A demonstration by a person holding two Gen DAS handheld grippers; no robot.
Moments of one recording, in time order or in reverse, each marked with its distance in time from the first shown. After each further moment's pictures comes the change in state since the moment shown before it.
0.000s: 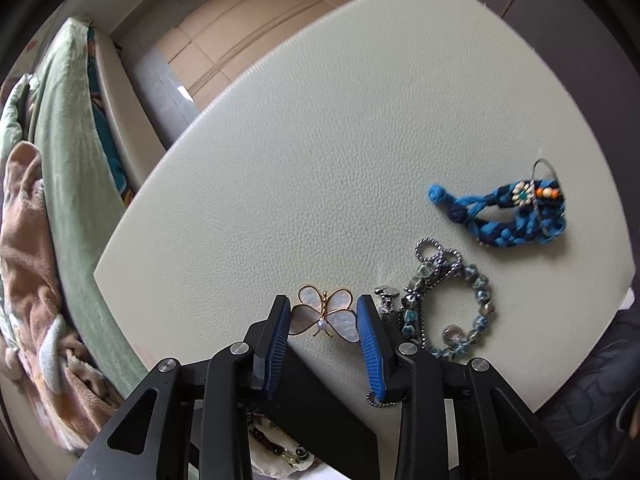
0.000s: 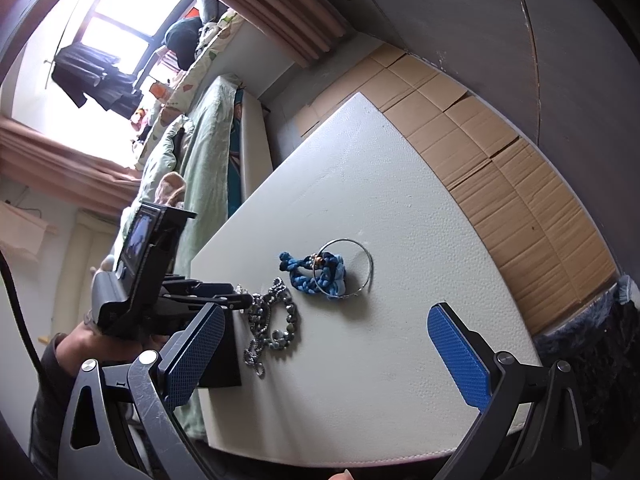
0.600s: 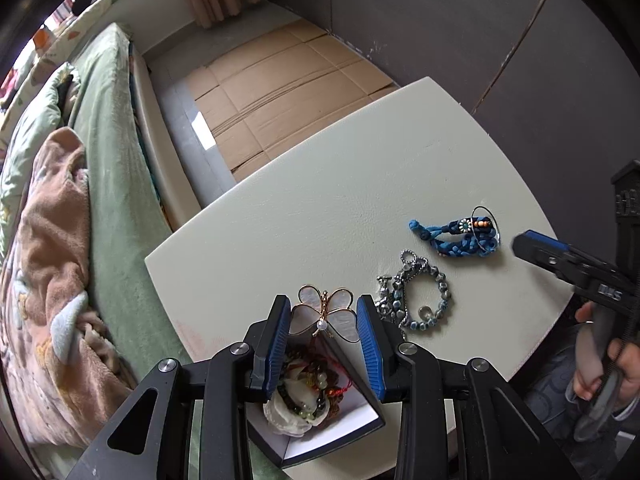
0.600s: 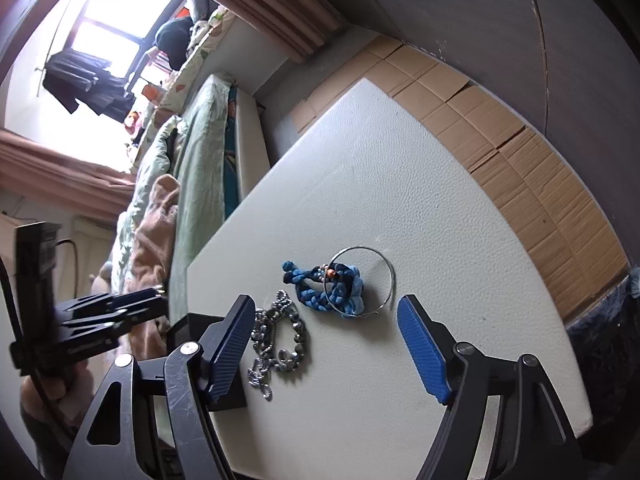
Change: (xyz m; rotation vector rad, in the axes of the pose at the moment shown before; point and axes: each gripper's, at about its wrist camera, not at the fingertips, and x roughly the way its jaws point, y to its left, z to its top) left arm -0.081 0.029 -0.049 -0.096 -0.228 -0.076; right arm 0.037 0.009 0.007 0.028 0.023 -0.013
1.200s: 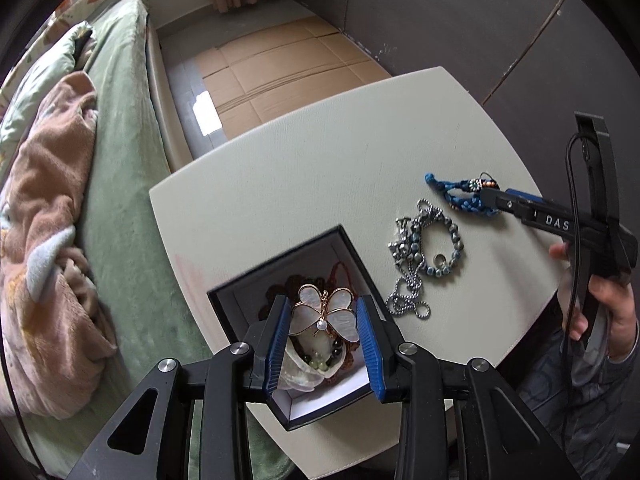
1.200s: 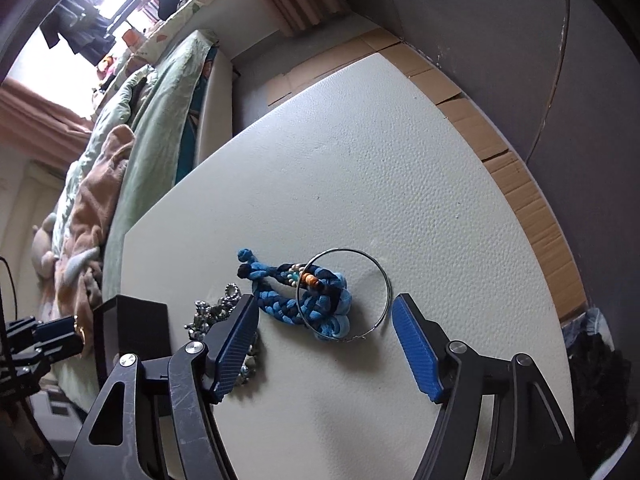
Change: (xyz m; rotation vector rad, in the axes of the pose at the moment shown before) left arm 0.006 0.038 -0.064 -0.090 -0.013 -0.079; right arm 0.041 0.020 0.007 -0.163 0.066 -0.226
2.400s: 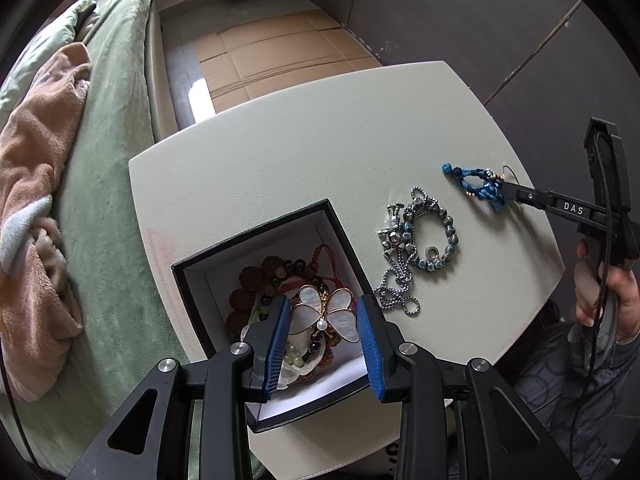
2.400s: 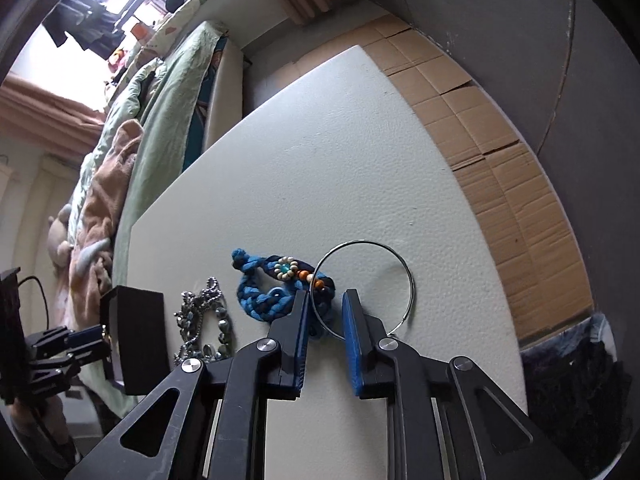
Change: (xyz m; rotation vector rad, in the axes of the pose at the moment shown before) left arm 0.015 -0.002 -0.011 -0.063 0.004 -0.056; right arm -0.014 -0.051 0.004 -0.001 0.048 0.085
